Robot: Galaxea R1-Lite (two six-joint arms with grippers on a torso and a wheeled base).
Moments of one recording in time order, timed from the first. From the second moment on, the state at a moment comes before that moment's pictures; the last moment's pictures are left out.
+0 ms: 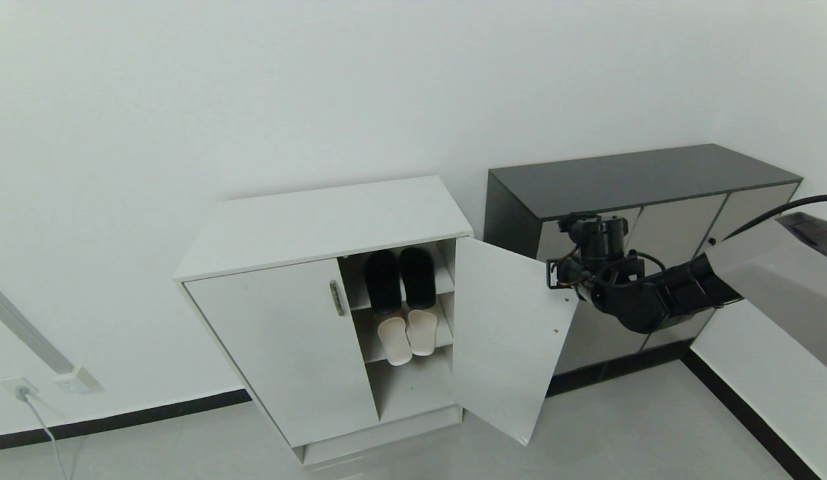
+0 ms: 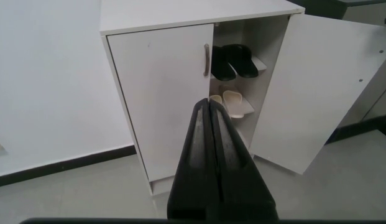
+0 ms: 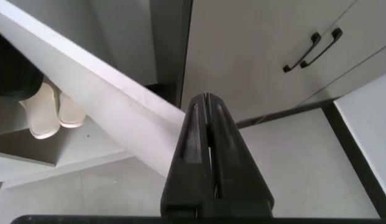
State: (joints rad) left arm 0.00 0.00 0.00 0.00 0.00 0.01; right arm 0.36 2.25 -1.37 -0.56 -0.39 0.06
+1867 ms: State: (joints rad) left arm 0.00 0.00 0.00 0.00 0.00 0.01; right arm 0.61 2.03 -1.05 -0.63 -0.32 0.05
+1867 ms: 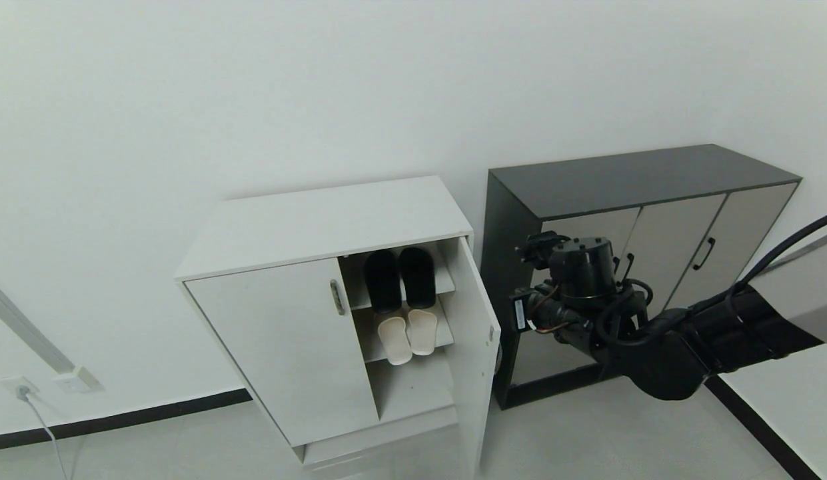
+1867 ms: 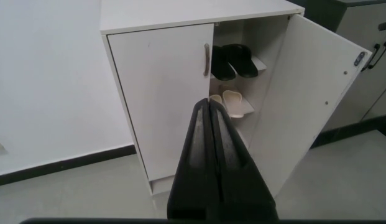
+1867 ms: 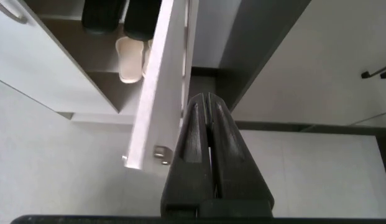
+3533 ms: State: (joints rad) left arm 0.00 0.00 0.00 0.00 0.00 0.01; right arm 0.45 2.07 -1.03 -0.69 -0.30 -0.02
